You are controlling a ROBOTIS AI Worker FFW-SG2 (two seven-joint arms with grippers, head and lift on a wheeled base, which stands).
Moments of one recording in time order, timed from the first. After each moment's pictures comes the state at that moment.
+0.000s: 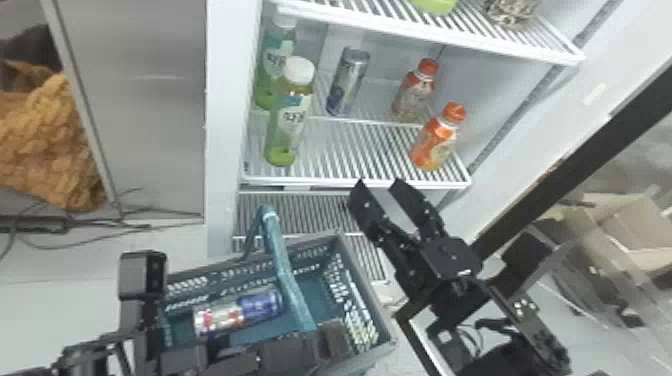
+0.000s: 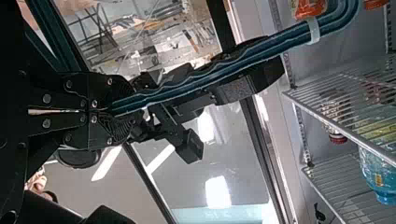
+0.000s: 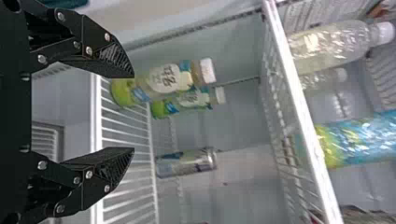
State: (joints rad) left arm 0.22 0.29 -0.38 -1.87 1.16 0.90 -0.89; right arm 0.76 -0.20 -0.12 -2.48 -0.41 0.25 0.12
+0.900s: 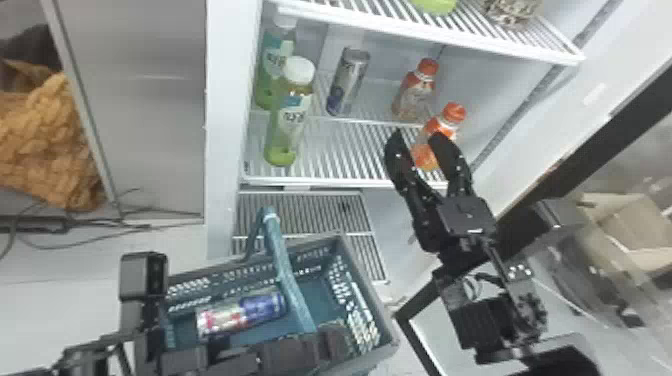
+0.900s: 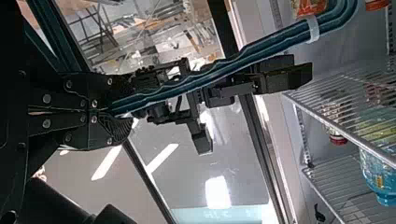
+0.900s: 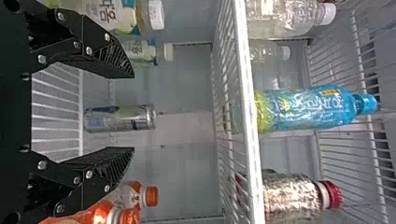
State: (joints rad) left arm 0.22 0.29 -0.38 -1.87 1.16 0.90 -0.89; right arm 0.56 -0.21 -0.11 -2.25 -0.30 -0.03 0.07
